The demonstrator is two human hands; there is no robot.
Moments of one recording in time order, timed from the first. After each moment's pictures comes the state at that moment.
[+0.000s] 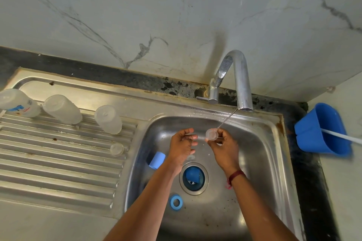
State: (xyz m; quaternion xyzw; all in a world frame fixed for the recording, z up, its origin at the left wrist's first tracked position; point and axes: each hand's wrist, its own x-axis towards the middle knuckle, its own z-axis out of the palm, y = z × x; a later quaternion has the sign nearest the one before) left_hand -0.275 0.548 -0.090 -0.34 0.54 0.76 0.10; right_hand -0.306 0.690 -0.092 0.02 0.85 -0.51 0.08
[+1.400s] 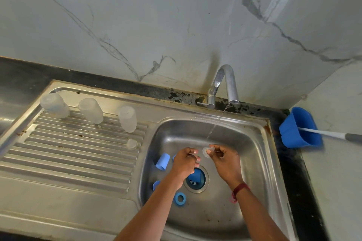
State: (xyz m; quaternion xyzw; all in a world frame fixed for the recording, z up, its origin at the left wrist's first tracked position) left_hand -0.199 0.557 -0.051 -0.30 0.63 0.69 0.18; right_hand -0.237 0.702 -0.050 0.01 0.88 -0.47 0.07
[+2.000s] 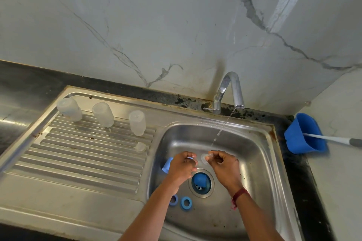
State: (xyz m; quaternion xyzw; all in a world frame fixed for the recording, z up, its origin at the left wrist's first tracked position) left_hand -0.177 0.527 -0.041 -0.29 0.64 0.70 0.13; right_hand -0.222 0.681 -0.046 0.02 0.86 -0.50 0.08
